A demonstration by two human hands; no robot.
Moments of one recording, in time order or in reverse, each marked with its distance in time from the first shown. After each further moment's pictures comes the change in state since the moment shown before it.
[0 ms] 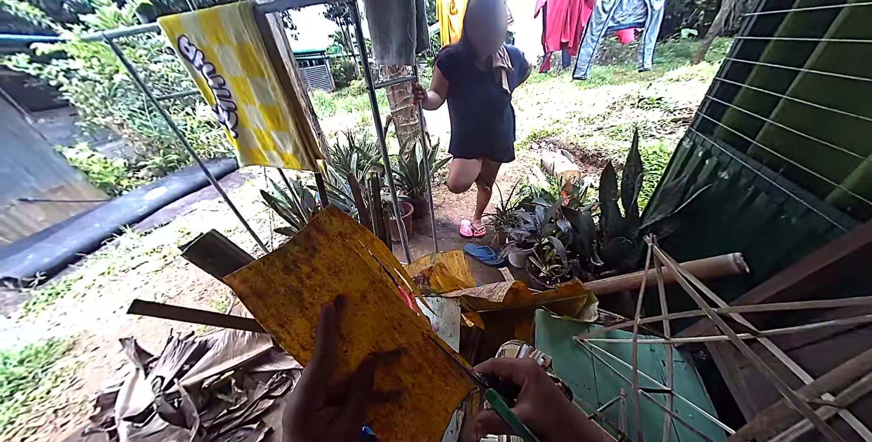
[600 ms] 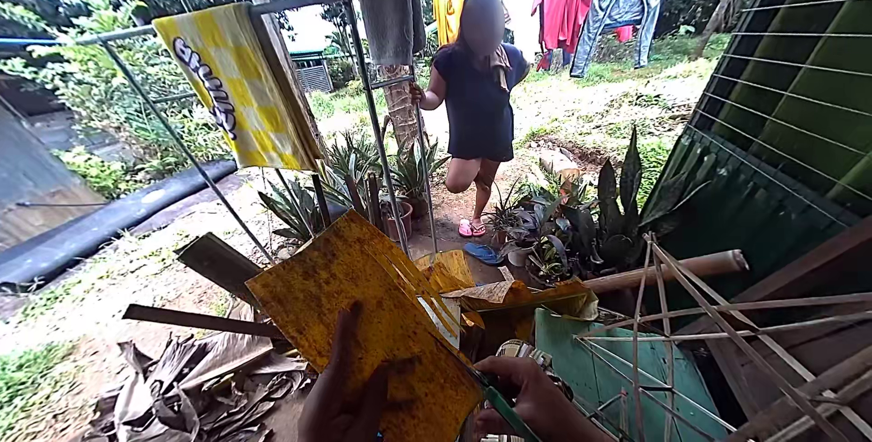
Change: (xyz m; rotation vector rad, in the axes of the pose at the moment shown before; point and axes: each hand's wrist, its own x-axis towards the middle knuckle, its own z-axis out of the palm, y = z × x) left_hand -0.007 -0.002 0.010 -0.044 -0.052 0.017; right_hand 0.001 0.001 0.001 0.084 -0.014 -0.008
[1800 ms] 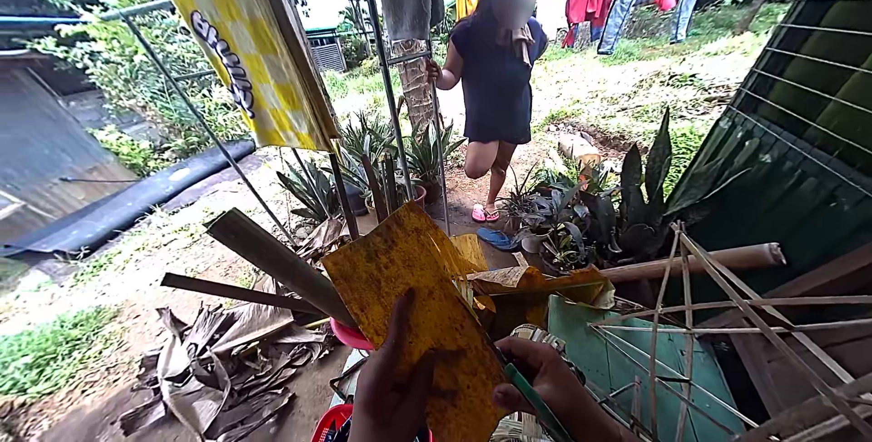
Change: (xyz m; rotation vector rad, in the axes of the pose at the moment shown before) left_hand -0.009 -0.003 0.017 -0.107 -0.088 -0.004; right_hand 0.000 -0.004 0.011 0.115 0.078 -0.019
